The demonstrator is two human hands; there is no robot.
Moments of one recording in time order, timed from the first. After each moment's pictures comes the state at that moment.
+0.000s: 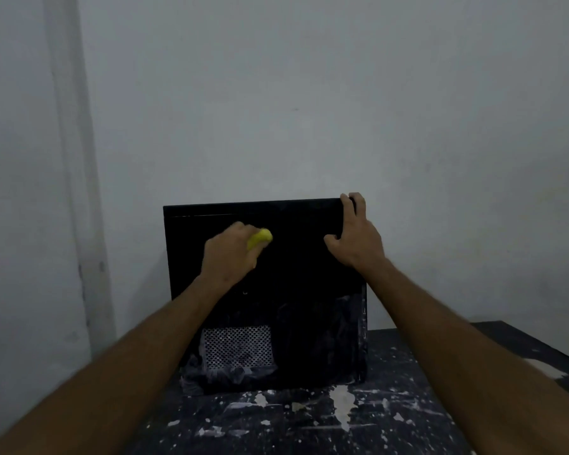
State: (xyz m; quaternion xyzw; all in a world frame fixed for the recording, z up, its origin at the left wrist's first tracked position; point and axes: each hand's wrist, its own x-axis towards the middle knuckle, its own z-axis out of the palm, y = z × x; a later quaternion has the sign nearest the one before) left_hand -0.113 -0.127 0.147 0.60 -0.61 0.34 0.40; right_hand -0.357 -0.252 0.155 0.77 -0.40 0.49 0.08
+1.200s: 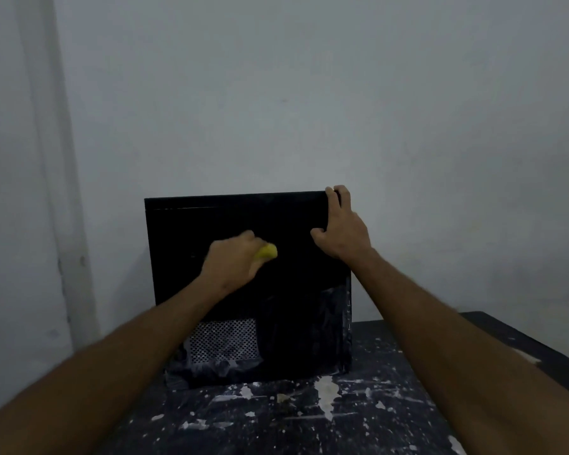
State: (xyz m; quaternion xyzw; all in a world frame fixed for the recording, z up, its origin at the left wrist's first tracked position) left_hand -0.133 -0.140 0.126 0.58 -0.68 0.38 0.24; right_hand -0.363 -0.245 0.160 0.78 -0.41 0.46 0.08
